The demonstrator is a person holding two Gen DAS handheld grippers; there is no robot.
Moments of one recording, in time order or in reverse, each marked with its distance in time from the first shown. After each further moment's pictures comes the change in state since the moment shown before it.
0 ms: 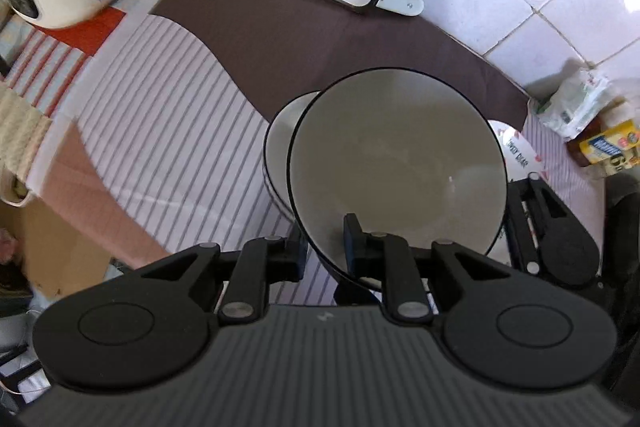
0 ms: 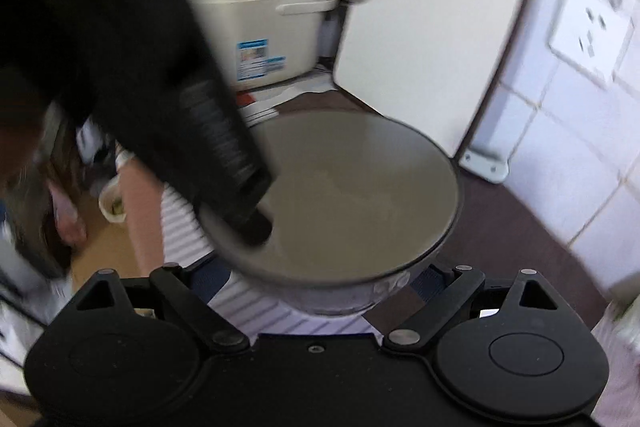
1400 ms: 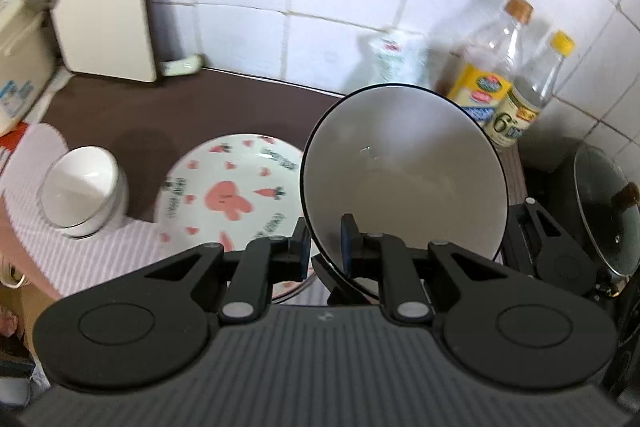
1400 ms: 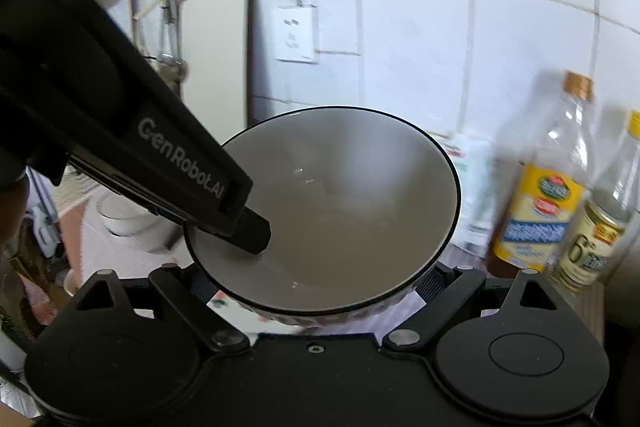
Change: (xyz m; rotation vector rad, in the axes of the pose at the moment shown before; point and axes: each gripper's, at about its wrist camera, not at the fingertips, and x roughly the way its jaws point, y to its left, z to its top) left arm -0.028 -0.313 -0.097 0.210 -0.249 0.055; right arm -0.195 -0.171 -0.131 0.224 -0.228 -0.133
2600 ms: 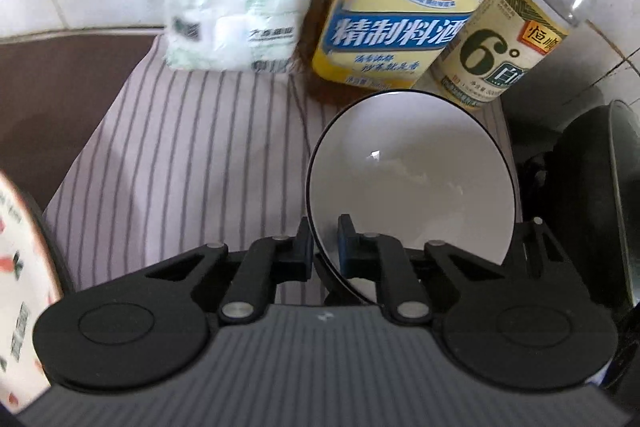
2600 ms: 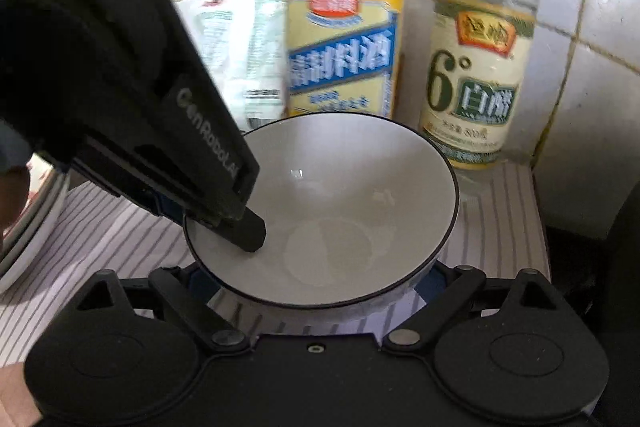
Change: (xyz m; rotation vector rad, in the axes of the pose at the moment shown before) left arm 0.237 -0.156 0.031 0.098 0.268 -0.176; right arm 0.092 -0.184 -0.098 0.166 0.138 -0.263
